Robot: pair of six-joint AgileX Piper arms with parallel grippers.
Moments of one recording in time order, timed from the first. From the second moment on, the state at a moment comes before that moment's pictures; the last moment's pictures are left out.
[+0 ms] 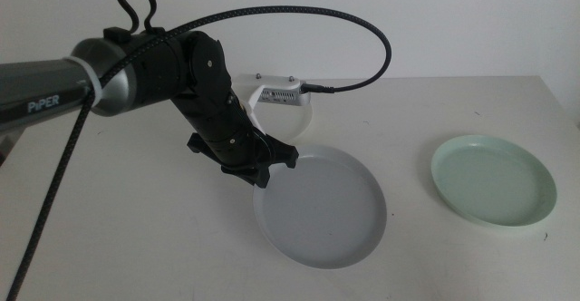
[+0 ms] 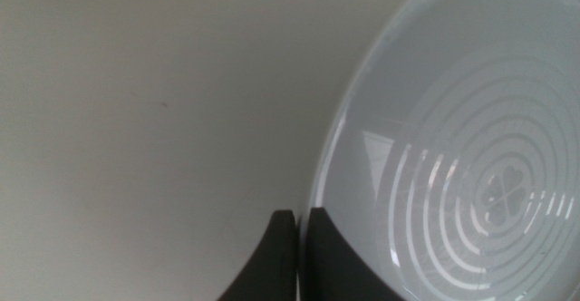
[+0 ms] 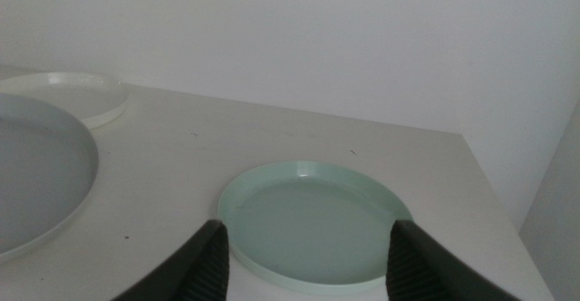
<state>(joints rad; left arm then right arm) -0.46 1.88 -1.40 -0.27 0.84 0.05 0.08 -0.01 0.03 0.13 0.15 -0.22</state>
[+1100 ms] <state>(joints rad) -0.46 1.94 -1.40 -0.29 0.80 0.09 0.08 -0.01 0.03 0.13 0.15 -0.22</state>
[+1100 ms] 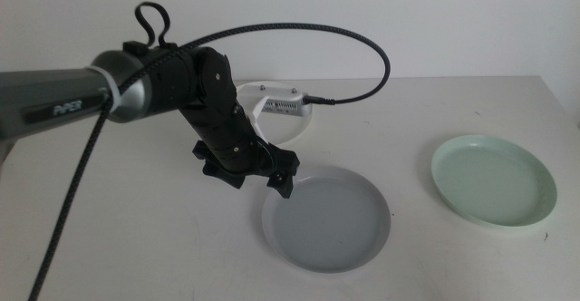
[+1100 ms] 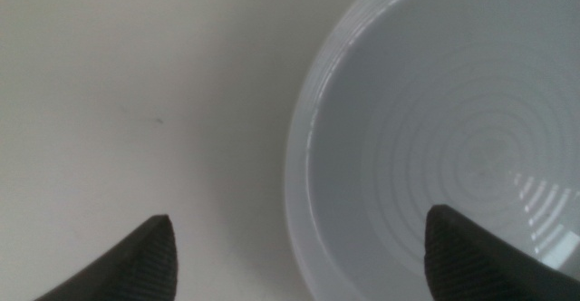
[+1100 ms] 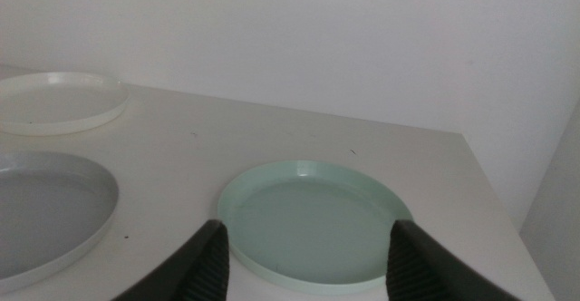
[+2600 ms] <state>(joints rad) -0.28 1.88 -1.77 0.10 0.86 -0.24 0.08 -0.01 0.03 0.13 0.16 -0.22</state>
